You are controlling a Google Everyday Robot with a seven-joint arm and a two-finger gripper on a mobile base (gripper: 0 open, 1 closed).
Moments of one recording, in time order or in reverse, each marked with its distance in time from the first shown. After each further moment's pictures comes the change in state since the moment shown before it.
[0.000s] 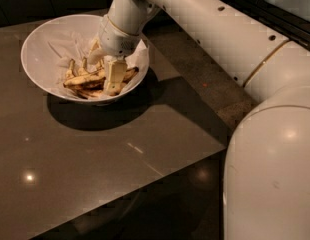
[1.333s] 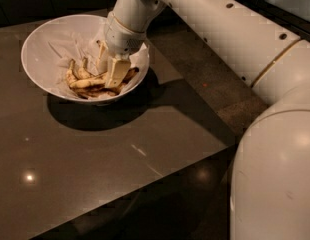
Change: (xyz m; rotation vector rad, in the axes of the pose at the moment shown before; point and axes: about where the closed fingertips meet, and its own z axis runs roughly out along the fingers) arm 0.008 0.005 -0.015 0.019 0.029 0.005
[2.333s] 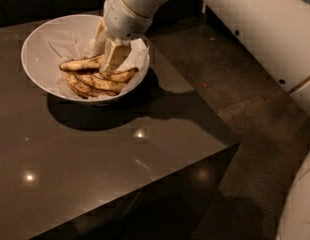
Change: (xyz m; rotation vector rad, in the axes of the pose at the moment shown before) arm -0.034 -0.001 -0.053 0.170 -0.044 -0.051
